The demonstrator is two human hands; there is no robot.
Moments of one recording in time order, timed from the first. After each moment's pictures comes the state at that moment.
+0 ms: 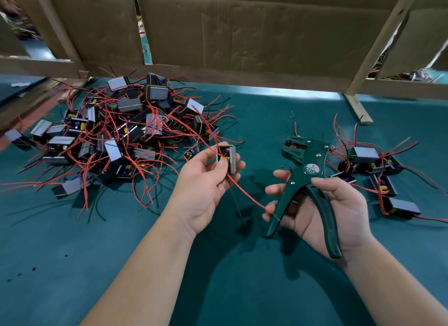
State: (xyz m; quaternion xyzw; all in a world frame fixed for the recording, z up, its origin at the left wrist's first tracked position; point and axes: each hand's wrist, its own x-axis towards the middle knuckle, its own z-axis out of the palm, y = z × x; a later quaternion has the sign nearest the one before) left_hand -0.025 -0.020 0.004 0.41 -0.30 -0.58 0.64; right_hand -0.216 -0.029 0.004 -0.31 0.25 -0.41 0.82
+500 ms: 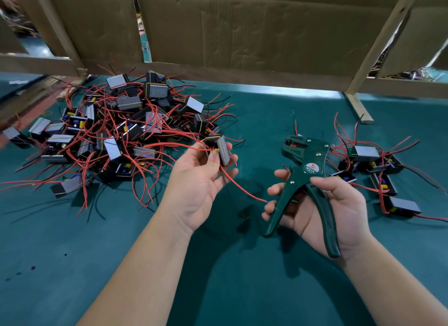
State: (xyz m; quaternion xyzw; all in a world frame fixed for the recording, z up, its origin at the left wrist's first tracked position) left_hand -0.020 -0.018 0.011 0.37 -0.26 -0.58 0.67; right_hand -0.213 -0.030 0.003 -0.31 0.25 -0.41 0.82
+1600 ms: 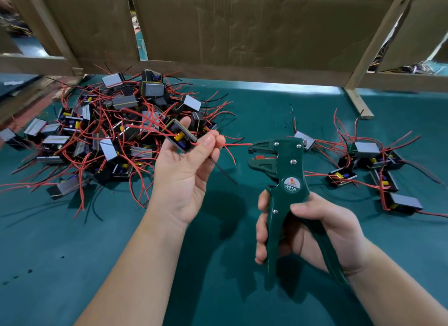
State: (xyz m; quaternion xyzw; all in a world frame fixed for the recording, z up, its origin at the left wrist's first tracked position) left_hand -0.013 -0.019 0.021 0.28 -0.21 -0.56 0.75; right_hand -0.212 -0.011 0.012 -0.40 0.21 -0.25 0.85
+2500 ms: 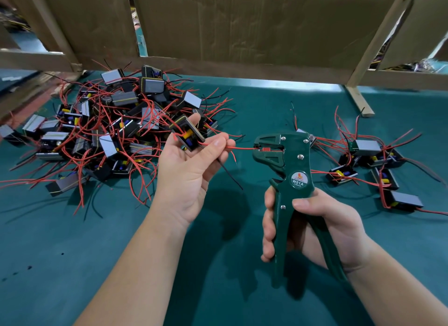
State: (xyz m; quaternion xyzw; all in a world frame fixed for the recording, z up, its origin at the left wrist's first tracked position) left_hand -0.019 -0.016 0.021 0.32 -0.27 -0.53 0.73; right_hand -0.212 -0.011 0.013 -0.42 0.23 -0.27 0.83
